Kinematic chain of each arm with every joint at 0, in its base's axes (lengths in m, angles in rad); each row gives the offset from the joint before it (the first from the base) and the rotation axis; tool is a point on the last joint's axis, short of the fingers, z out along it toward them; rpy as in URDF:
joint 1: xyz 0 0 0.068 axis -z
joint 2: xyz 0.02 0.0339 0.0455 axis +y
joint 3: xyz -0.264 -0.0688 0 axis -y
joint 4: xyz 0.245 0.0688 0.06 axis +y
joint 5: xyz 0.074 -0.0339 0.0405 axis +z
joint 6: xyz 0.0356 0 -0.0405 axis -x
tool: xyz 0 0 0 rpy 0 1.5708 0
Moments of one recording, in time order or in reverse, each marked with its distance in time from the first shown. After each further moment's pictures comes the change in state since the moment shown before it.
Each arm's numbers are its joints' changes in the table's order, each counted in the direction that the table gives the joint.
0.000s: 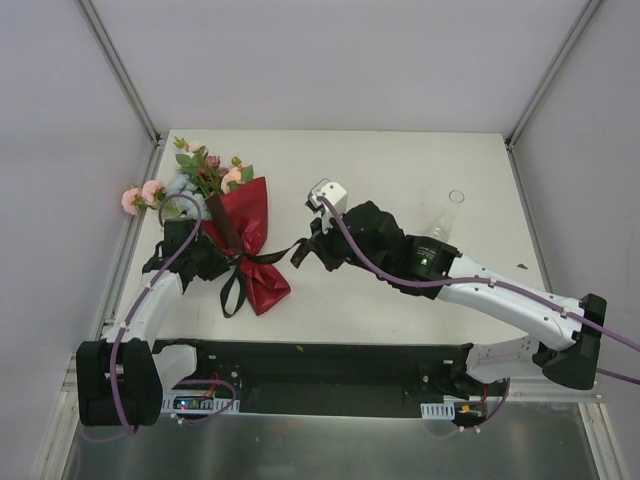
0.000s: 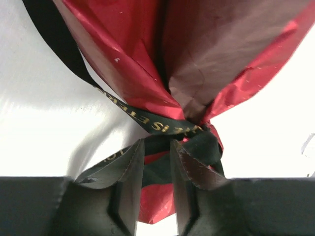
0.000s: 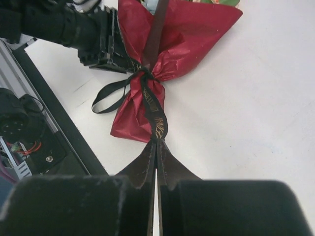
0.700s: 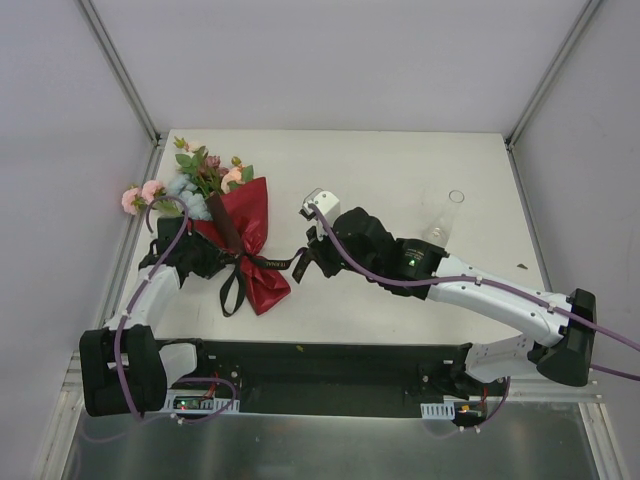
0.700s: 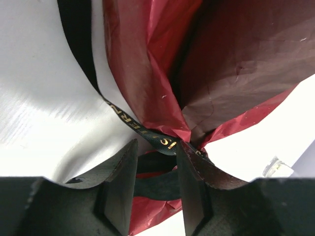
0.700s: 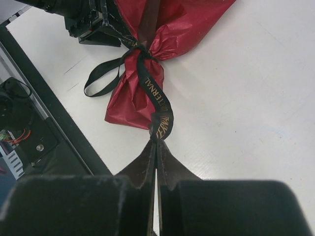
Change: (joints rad) left arm -0.078 0.026 0.012 -0.010 -0.013 0.139; right arm 0.000 0.037 -0.051 0.020 0.002 -0.021
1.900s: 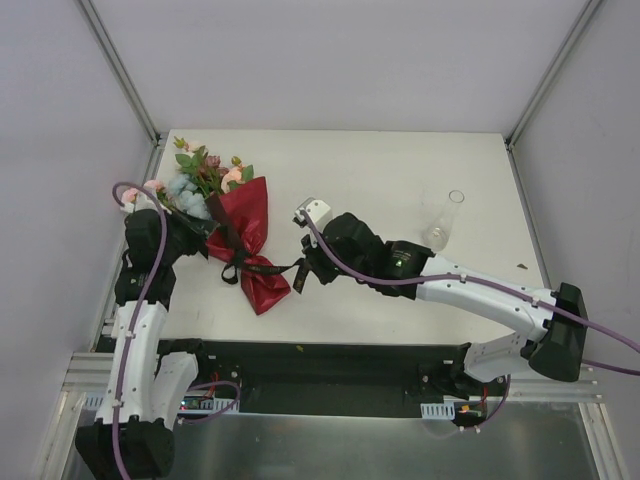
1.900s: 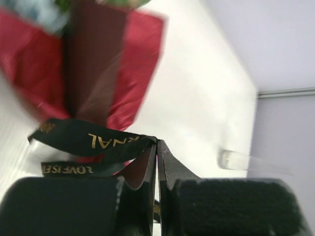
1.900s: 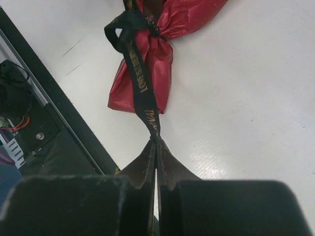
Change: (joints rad) left arm 0.000 -0.354 0.066 -0.006 -0.040 -0.047; right arm 0.000 0.045 -0.032 0.000 0.044 -0.039
